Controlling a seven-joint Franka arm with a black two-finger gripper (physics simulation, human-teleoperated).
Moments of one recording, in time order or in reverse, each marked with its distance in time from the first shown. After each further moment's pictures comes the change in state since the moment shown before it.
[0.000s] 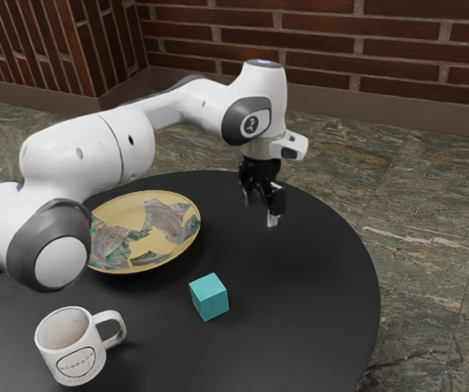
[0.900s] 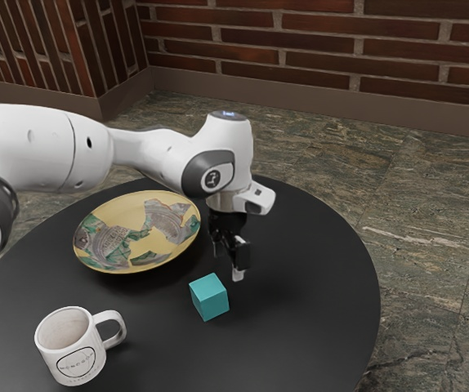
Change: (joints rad) arm -0.024 -0.402 0.029 -0.780 -0.052 0.323 0.057
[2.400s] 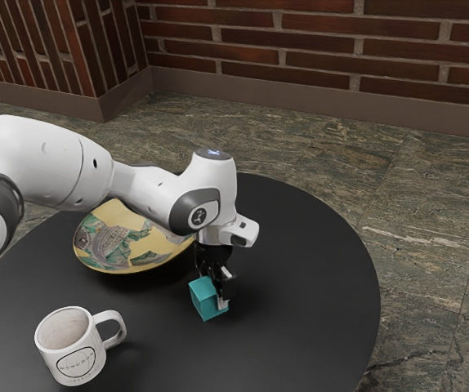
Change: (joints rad) arm 0.044 0.044 -0.011 -0.149 0.006 0.171 -0.027
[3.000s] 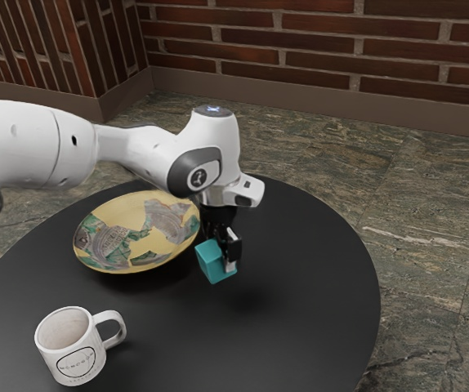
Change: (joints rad) arm -0.002 -0.079 -0.005 0.107 0.039 -0.089 -0.021
